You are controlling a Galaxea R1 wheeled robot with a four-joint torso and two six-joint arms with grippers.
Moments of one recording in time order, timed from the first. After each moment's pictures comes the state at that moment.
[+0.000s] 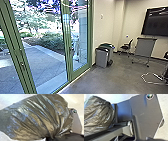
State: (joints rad) left arm 1.50 3.09 -2.81 -0.37 -0.05 0.41; right arm -1.58 3.06 -2.68 0.14 0.03 0.07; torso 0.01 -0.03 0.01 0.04
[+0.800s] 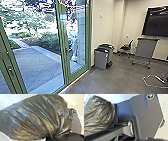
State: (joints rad) left arm 1.50 3.09 -2.81 -0.36 -0.05 0.41; right arm -1.58 3.06 -2.69 0.13 0.03 0.07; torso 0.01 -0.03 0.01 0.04
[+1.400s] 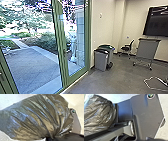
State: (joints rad) left arm 1.50 3.09 -2.81 -0.36 -0.05 0.41; right arm -1.58 3.06 -2.69 0.13 0.03 0.07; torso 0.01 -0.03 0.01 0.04
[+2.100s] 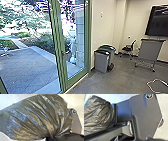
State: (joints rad) left arm 1.50 3.09 -2.81 -0.36 -0.05 0.41; right arm -1.60 3.06 -2.70 0.13 0.05 0.07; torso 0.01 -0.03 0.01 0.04
